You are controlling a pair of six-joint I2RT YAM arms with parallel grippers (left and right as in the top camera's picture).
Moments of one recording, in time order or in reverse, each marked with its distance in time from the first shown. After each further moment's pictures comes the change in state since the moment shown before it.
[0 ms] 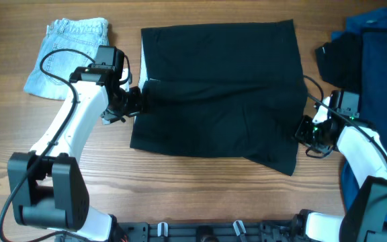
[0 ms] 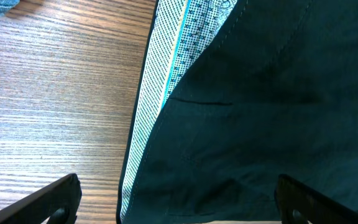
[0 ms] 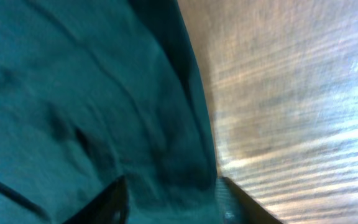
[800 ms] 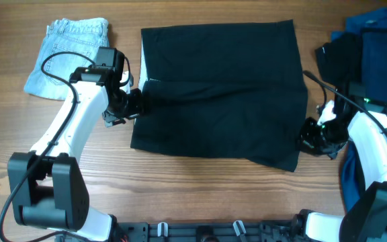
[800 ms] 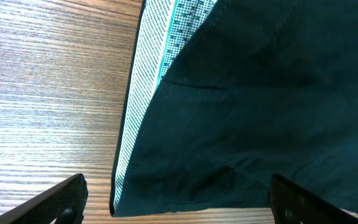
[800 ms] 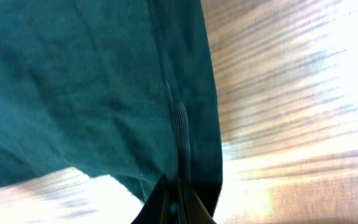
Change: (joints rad) left arm 0.000 0.000 -0.002 -0.027 0.039 -0.005; right arm 0.000 0.003 0.237 -0.533 -0.011 0.016
